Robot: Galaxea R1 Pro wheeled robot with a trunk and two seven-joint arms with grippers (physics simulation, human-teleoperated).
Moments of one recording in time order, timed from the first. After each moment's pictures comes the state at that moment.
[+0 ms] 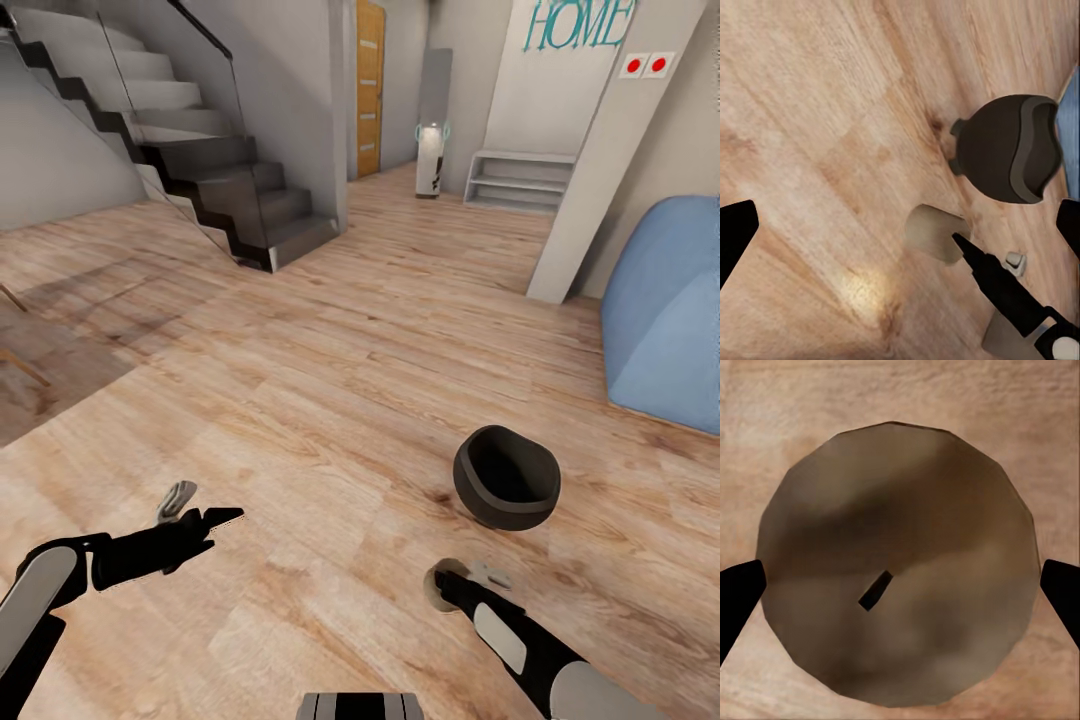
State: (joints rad) left arm -0.30 0.35 0.05 -1.52 1.43 0.99 0.29; right arm -0.60 -0.06 0.55 -0.44 -0.97 0.07 -0.18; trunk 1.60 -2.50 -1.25
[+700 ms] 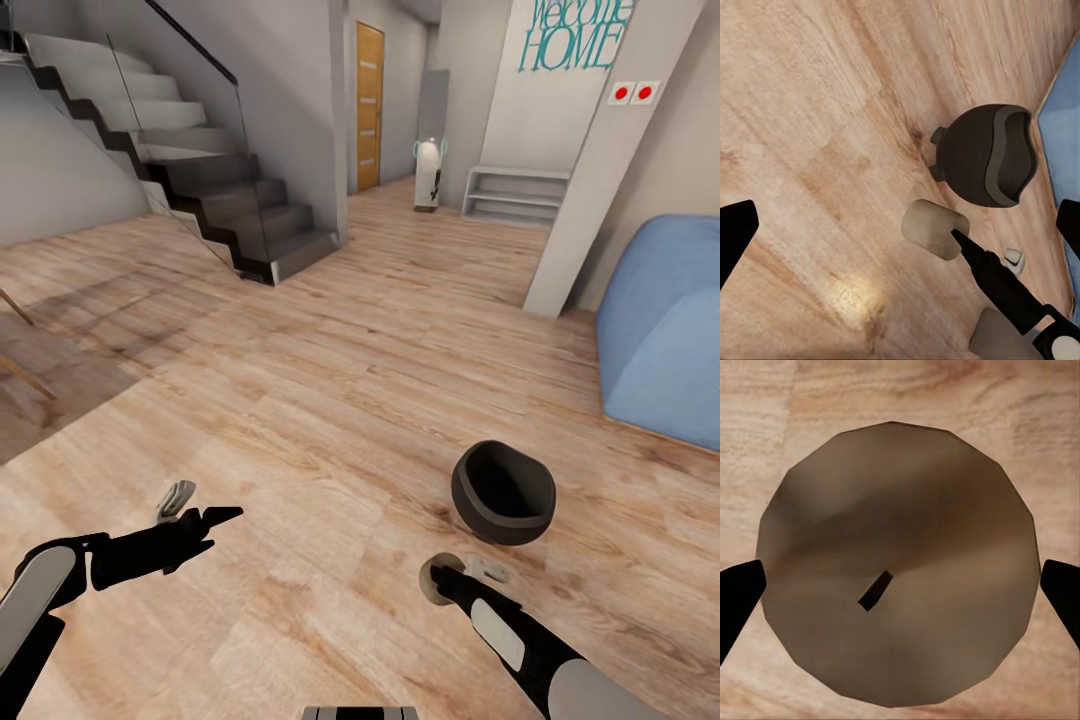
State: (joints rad) left arm -0.30 0.35 0.05 -1.52 1.44 0.99 0.29; right arm -0.60 -0.06 0.56 -0.47 -0.97 0.07 -0.18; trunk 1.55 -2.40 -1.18
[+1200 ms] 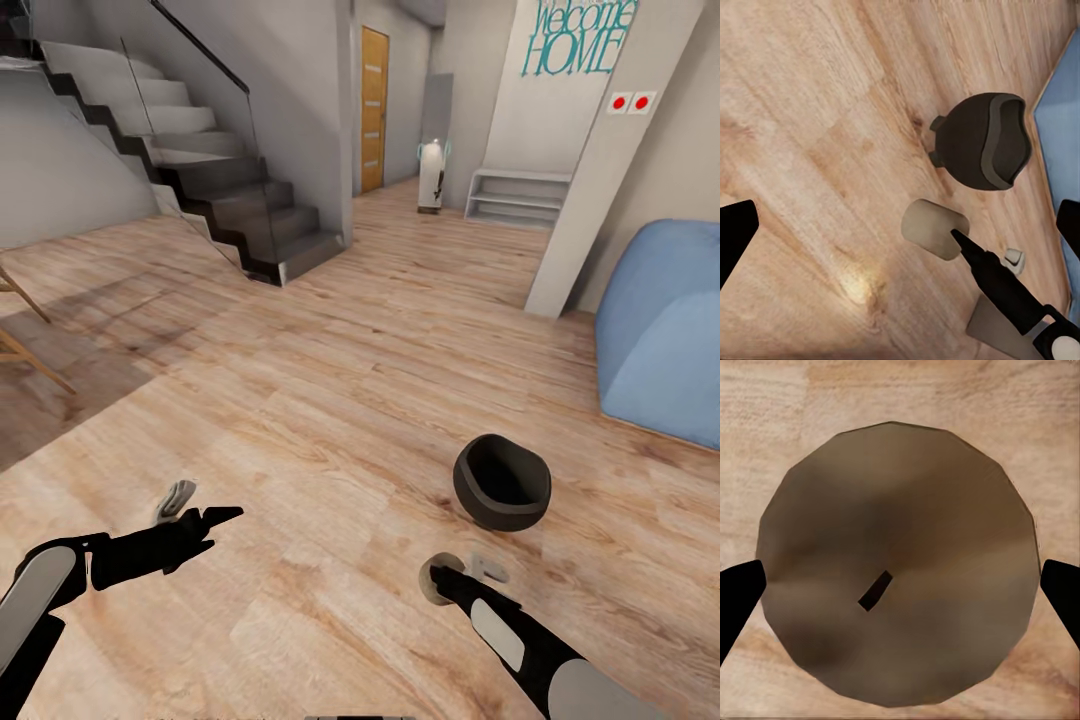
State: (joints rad) left arm -0.30 0.35 0.05 -1.52 1.44 0.99 0.29; right arm -0.60 -0.06 0.56 -0.47 -0.97 0.07 -0.18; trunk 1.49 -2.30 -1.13
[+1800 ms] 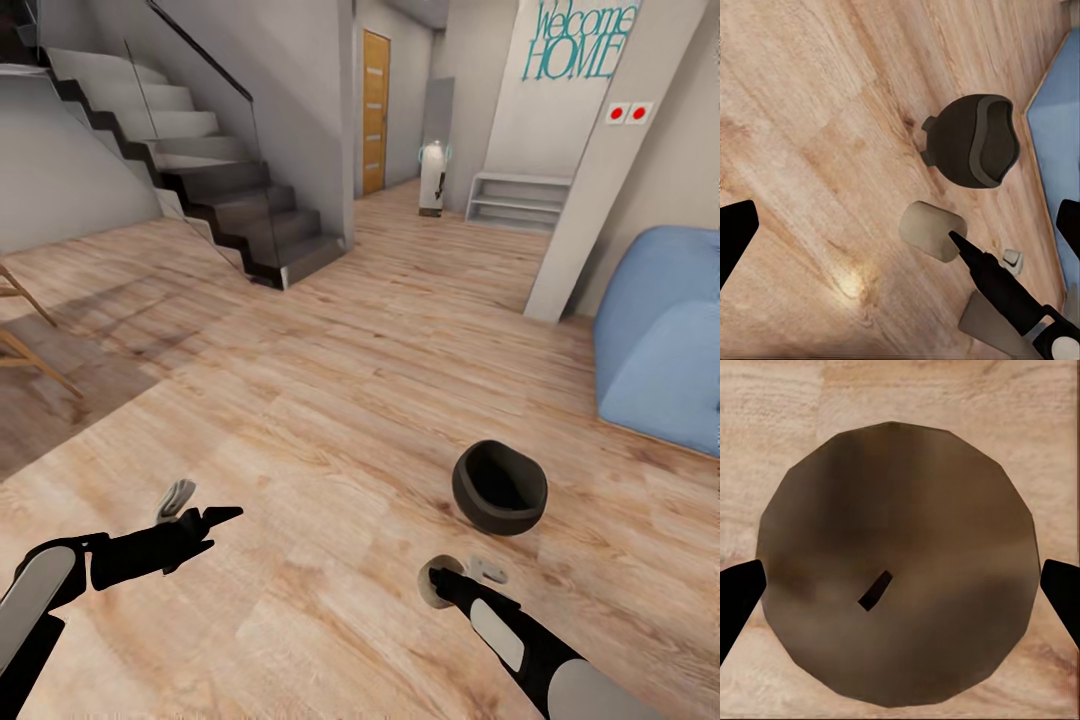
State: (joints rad) left arm -0.30 0.35 0.05 -1.52 1.44 0.99 0.29; right arm -0.60 -0.06 0.56 -0.47 -0.97 0.09 -0.18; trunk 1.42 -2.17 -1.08
